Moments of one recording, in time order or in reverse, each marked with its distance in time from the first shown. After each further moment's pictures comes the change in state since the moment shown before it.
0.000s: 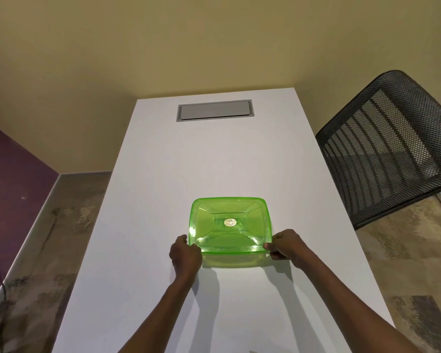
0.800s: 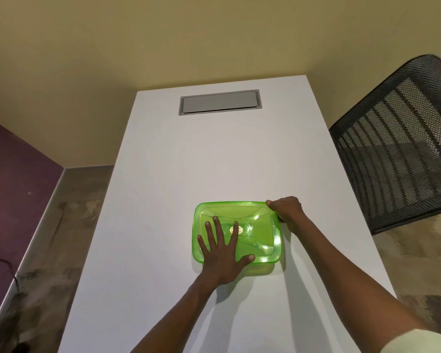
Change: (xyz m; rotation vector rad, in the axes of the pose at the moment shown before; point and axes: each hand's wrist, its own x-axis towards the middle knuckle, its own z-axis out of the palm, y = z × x) left_hand 0.018 -0.004 0.073 0.765 -0.342 0.693; right_hand 0.084 -0.076 -0.002 0.027 0.227 -0.072
